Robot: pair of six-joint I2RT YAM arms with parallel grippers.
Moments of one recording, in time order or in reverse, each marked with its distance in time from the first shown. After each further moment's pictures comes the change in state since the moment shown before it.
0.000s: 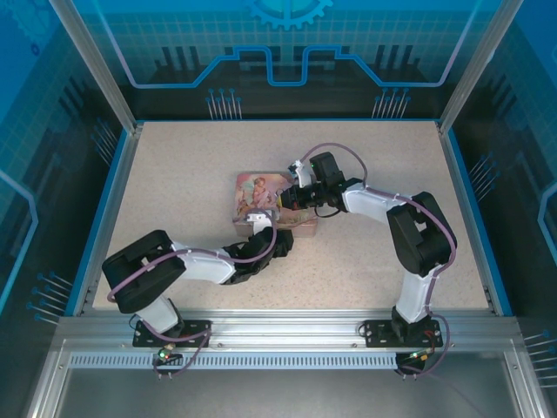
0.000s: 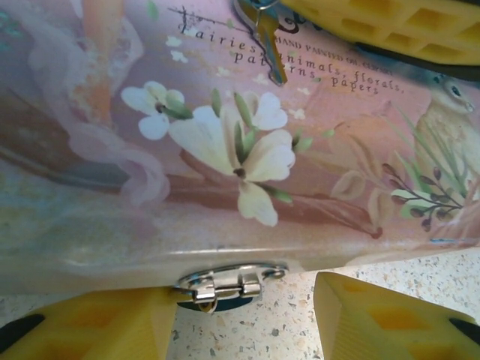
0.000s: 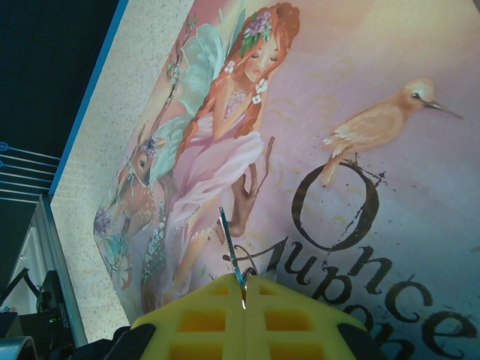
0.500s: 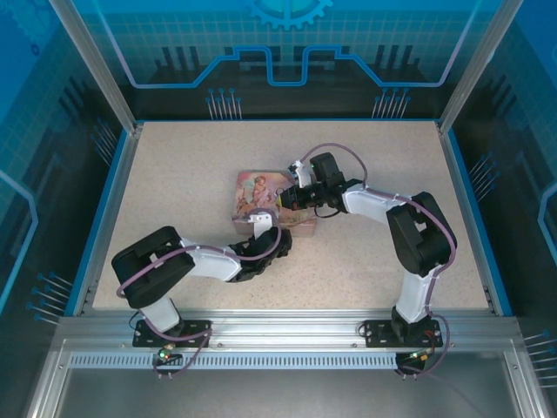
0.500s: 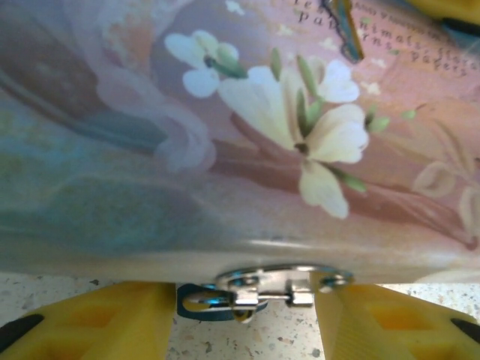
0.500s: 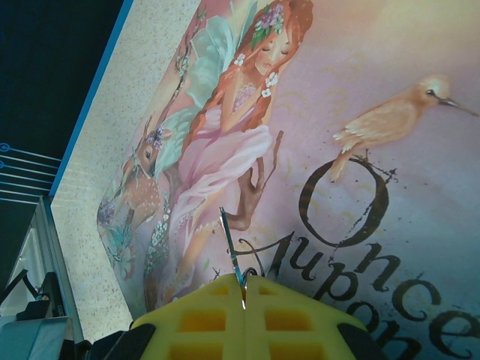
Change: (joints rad) left arm -0.003 0.061 0.048 -0.075 -0.066 -0.043; right arm 0.000 0.000 -0.011 0.026 0.000 0.000
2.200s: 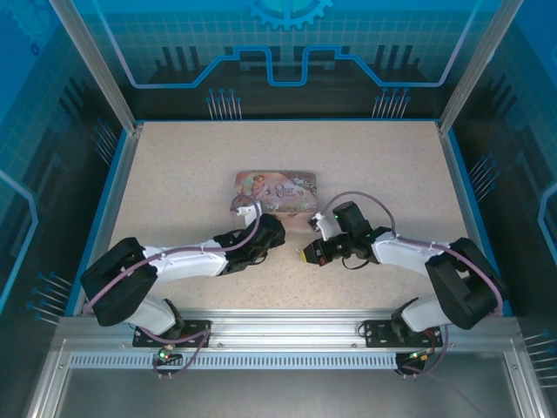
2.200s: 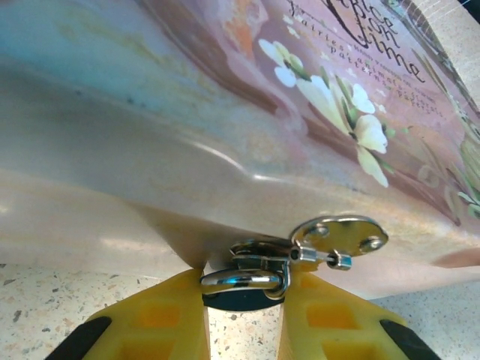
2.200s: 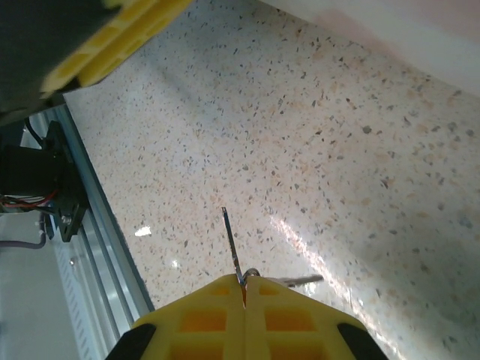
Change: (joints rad) left arm 0.042 -0.212 0.066 -0.248 0.124 -0.217; right arm 0.052 -0.419 -0.576 0.015 -0.060 -0.074
